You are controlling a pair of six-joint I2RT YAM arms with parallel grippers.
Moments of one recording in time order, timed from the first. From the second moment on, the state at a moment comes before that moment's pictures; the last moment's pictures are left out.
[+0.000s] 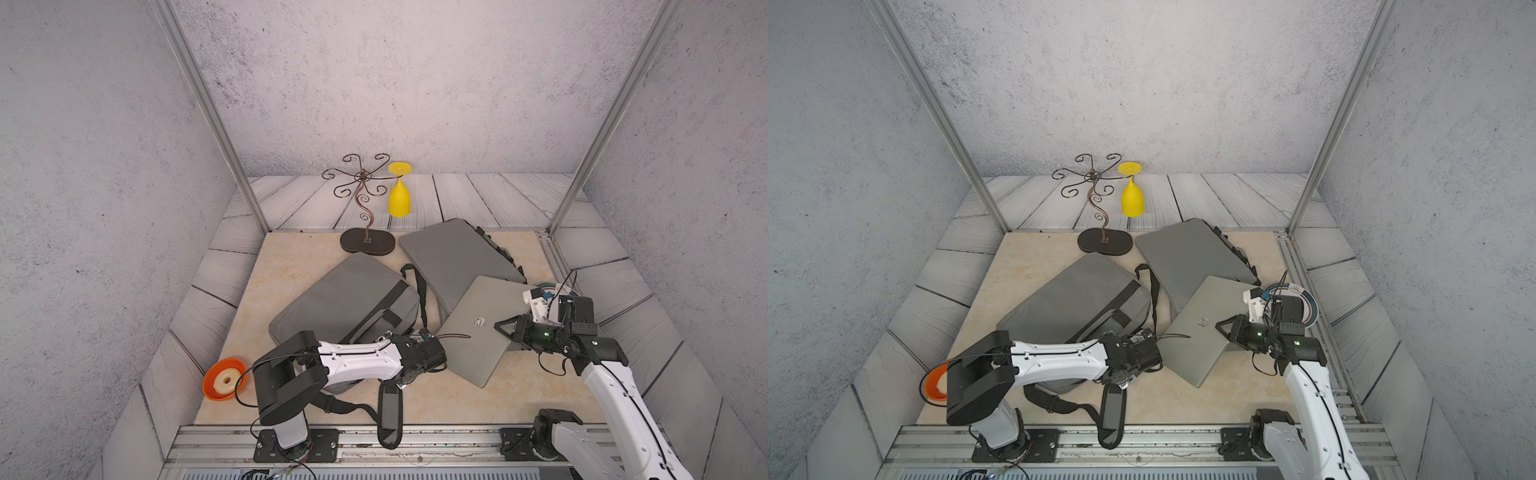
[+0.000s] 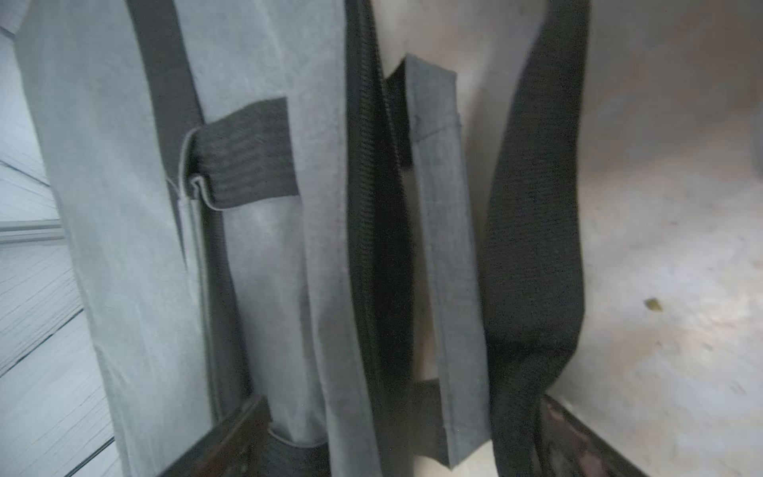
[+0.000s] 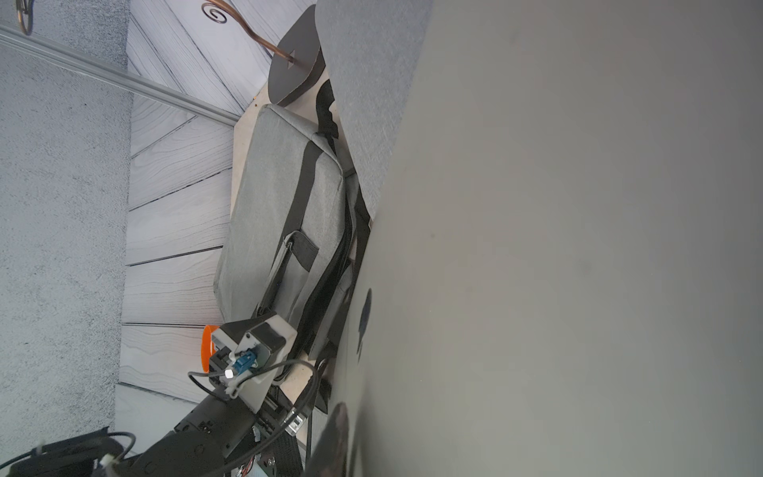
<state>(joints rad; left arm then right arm) -1.17 1.71 1.02 -0.79 -0.62 -0.27 -0.06 0.85 0.69 -0.74 -0.73 0.41</state>
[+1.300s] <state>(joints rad) -0.86 1.75 1.31 -0.98 -0.53 -0.47 -0.06 0.84 0.58 -0.58 -0.83 0.51</state>
